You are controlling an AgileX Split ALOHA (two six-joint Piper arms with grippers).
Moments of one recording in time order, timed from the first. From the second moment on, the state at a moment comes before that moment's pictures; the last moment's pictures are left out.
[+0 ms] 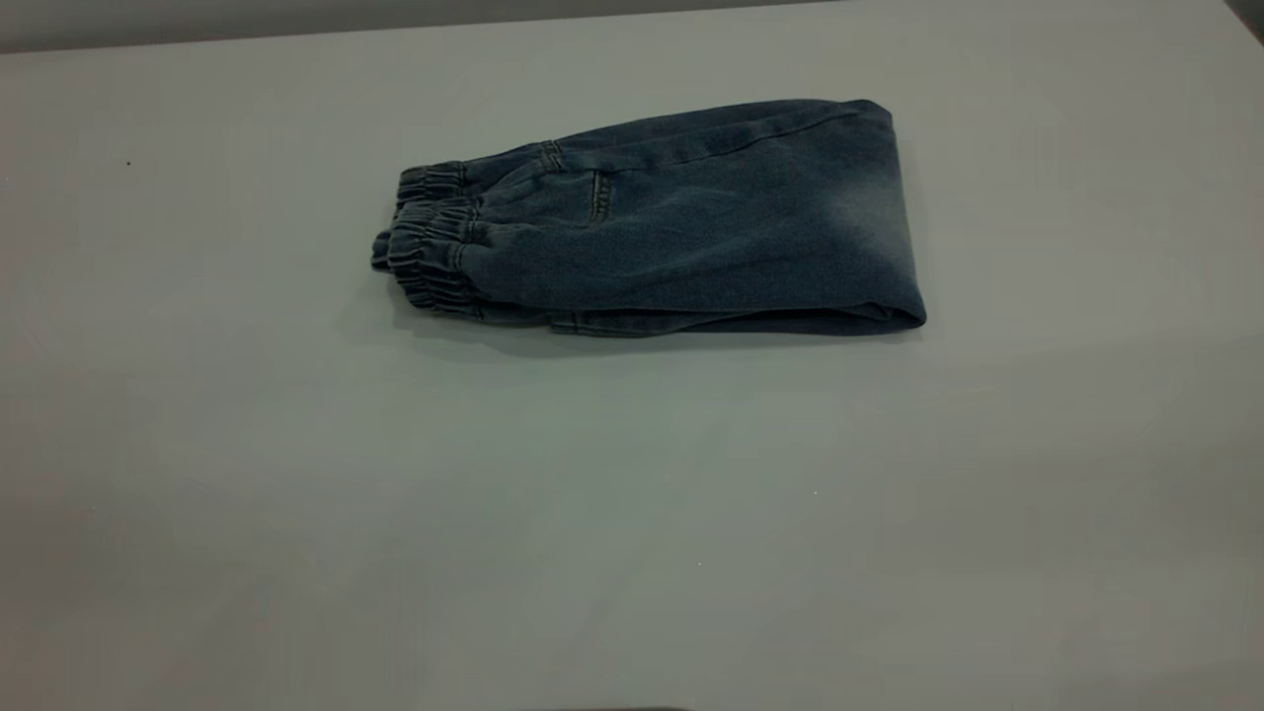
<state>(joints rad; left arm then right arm) -0.58 0.38 -0.50 0.09 1.11 -0.03 0.02 0.06 -0.48 0.15 1.14 -0.12</state>
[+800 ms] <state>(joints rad) -0.58 0.38 -0.49 0.03 1.11 -0.03 0.02 0.06 -0.48 0.15 1.14 -0.12</state>
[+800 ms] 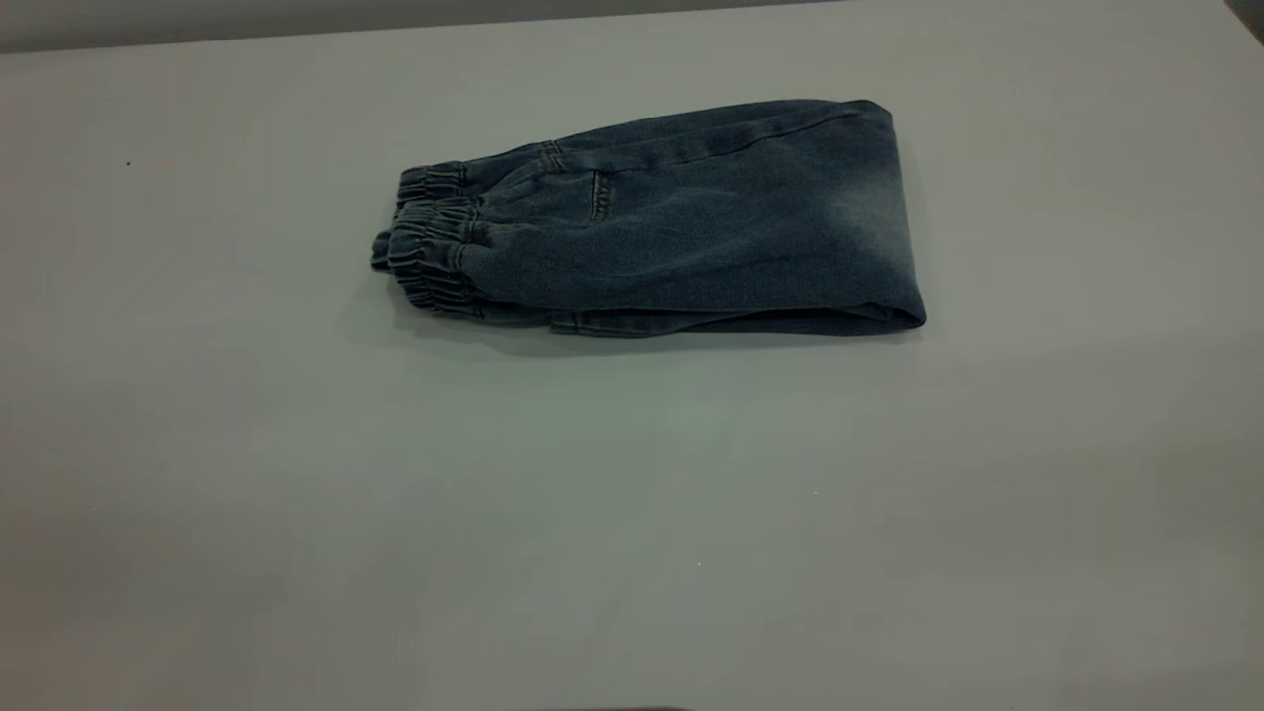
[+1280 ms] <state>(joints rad) -0.20 0.24 -0.49 0.02 1.11 -0.02 0.02 0.06 -0.48 0.15 1.14 -0.12</state>
